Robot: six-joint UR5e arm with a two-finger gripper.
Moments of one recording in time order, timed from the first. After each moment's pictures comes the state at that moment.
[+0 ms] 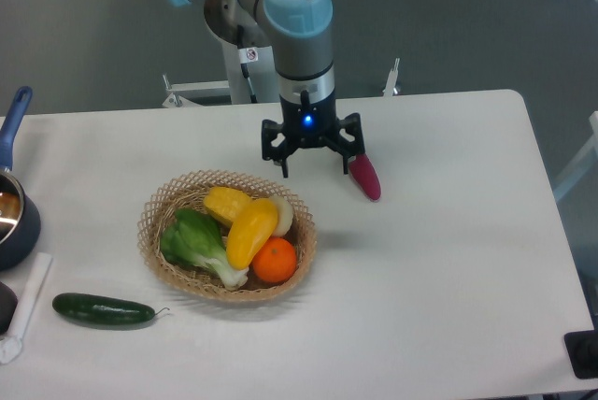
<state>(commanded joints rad) 2.40 -1.66 -1.93 -0.87 1.56 0.48</state>
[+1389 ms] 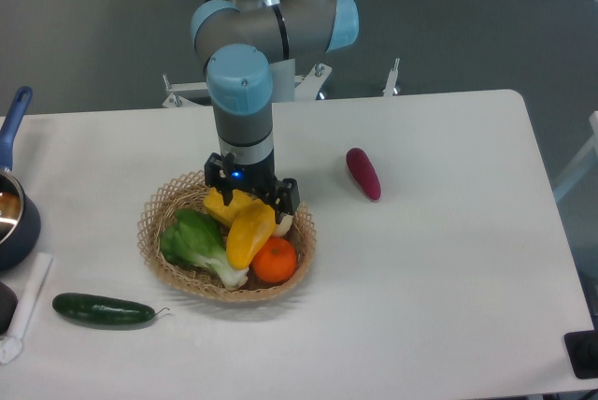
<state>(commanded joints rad) 2.29 -1.81 -1.90 -0.87 1.54 0.69</state>
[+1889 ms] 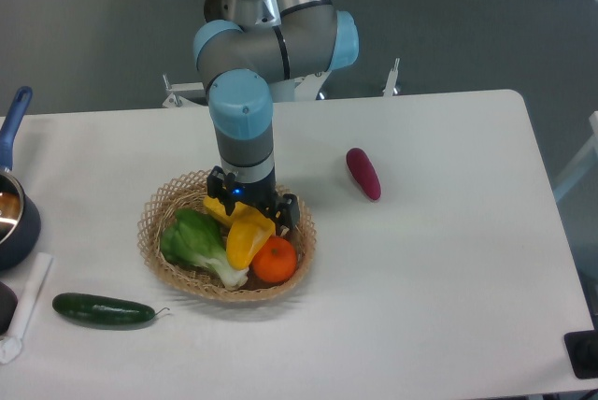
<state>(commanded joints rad) 2.28 -1.86 -1.89 -0.87 1.55 0.73</state>
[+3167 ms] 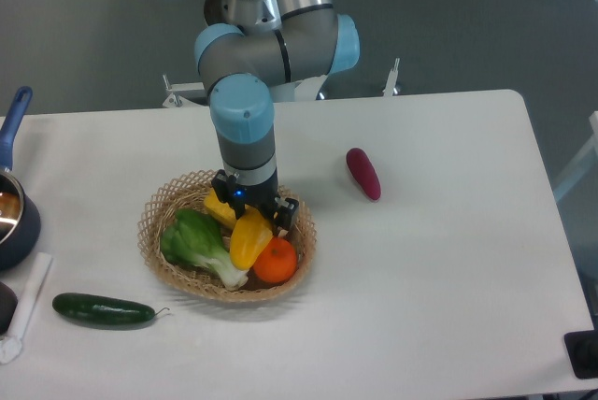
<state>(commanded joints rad) 2.33 -1.76 -1.85 -0.88 1.55 0.73</state>
